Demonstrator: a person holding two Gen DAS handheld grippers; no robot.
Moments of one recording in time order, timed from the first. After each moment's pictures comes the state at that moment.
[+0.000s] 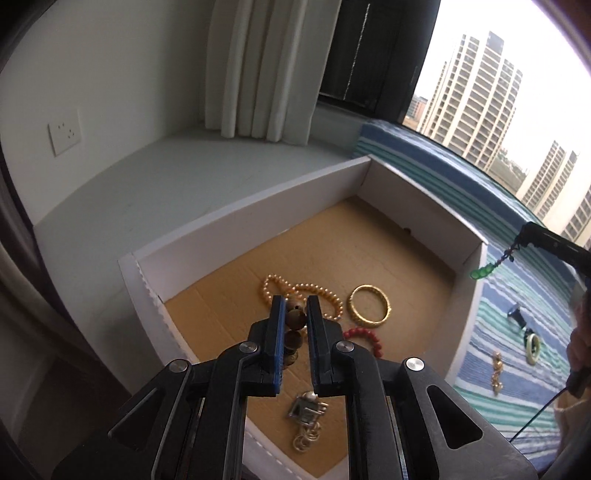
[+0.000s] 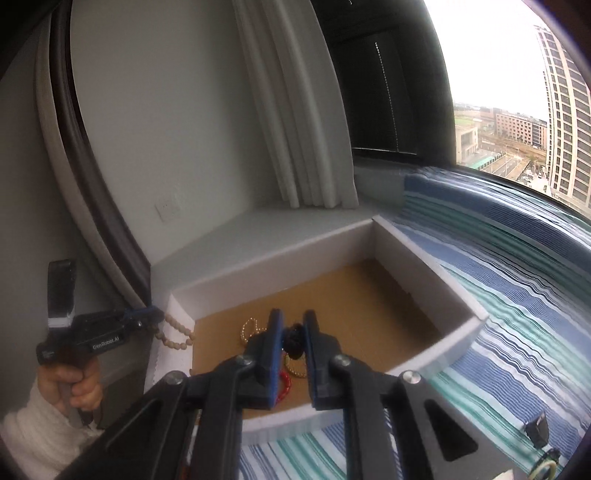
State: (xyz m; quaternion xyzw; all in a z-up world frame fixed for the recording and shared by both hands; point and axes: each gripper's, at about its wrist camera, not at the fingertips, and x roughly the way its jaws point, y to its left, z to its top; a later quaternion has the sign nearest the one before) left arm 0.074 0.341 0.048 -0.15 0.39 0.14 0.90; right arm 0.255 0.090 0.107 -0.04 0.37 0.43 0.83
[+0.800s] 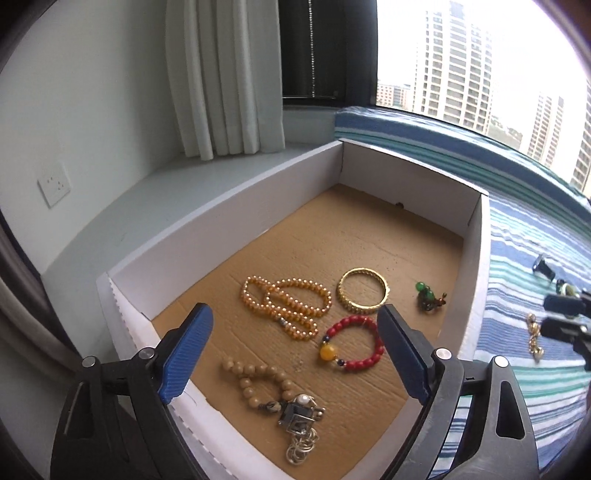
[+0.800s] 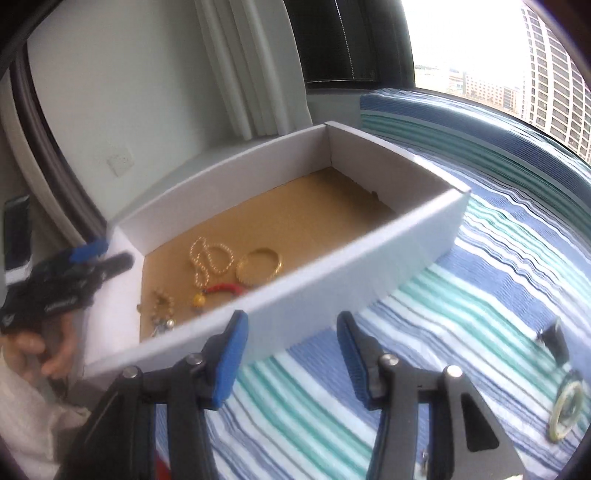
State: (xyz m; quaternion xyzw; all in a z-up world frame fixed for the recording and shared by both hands) left arm 0.083 0.267 0.027 -0.03 0.37 0.13 0.92; right arm 0.185 0.016 0.017 -0.05 0.43 0.35 0.83
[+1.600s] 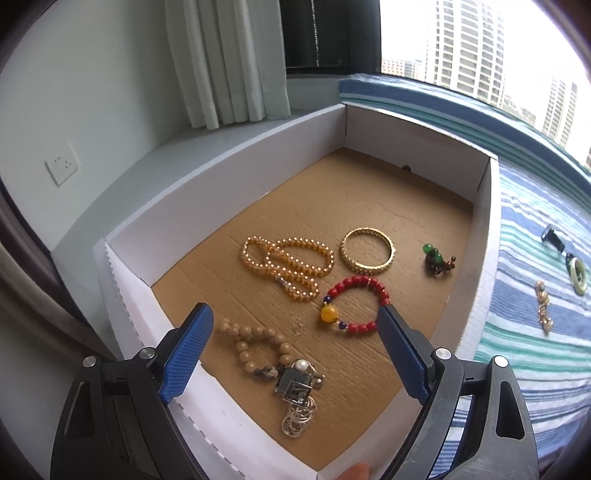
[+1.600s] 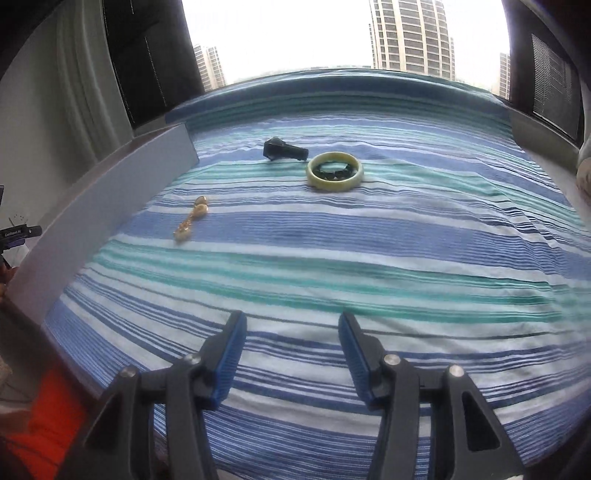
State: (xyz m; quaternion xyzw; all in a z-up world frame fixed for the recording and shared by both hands) left arm 0.068 0.261 0.011 -0.03 0.42 0.17 0.89; right arm 0.034 -0.261 -0.043 0.04 0.43 0.06 0.90
